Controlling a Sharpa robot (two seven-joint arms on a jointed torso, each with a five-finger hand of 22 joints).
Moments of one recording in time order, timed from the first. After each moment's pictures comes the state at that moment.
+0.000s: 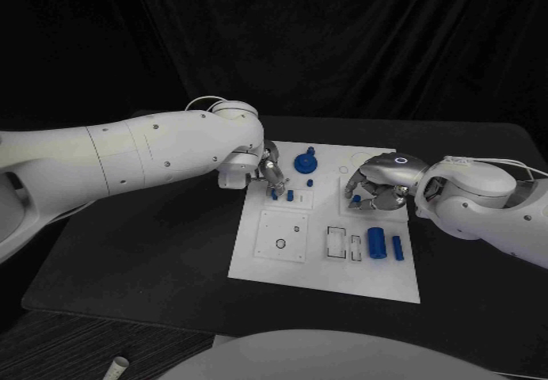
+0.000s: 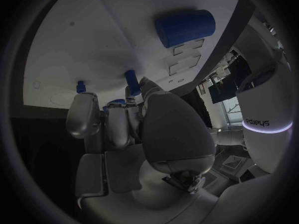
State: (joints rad) left arm 1.44 -0.51 -0.21 1.30 -0.91 0.31 -0.69; left_hand 1.09 -0.04 0.43 -0.05 0.80 0.89 0.08 0.63 0.72 1.47 -0.04 1.55 1.31 1.46 -0.10 1.54 1.31 0.06 1.47 0.01 1.24 1.31; right arm 1.30 -0.88 -0.21 1.57 -1.67 -0.18 0.03; right_hand 1.39 -0.08 0.16 0.26 0.18 0.97 0.08 0.14 0.38 1.37 -0.02 1.32 1.22 1.47 -0.07 1.32 1.24 0.07 1.42 0.04 1.16 1.31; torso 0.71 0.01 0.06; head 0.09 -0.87
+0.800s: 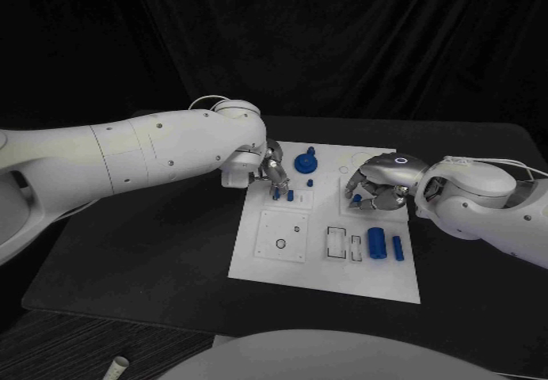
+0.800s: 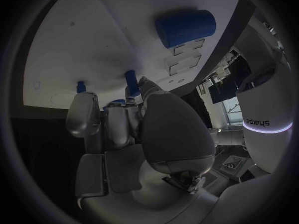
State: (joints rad) left arm 1.44 -0.49 -0.21 1.28 -0.91 0.32 -0.65; left_hand 1.09 -0.03 0.43 -0.05 0.78 0.89 0.08 0.64 0.71 1.47 -0.04 1.55 1.31 1.47 -0.10 1.54 1.31 0.06 1.47 0.01 1.24 1.31; right arm 1.30 -0.88 -0.21 1.57 -1.67 -0.18 0.03; right_hand 1.41 -0.08 0.17 0.26 0.18 0.97 0.08 0.14 0.38 1.37 -0.02 1.32 1.22 1.47 -0.07 1.31 1.23 0.07 1.42 0.04 1.15 1.31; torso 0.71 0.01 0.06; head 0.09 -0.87
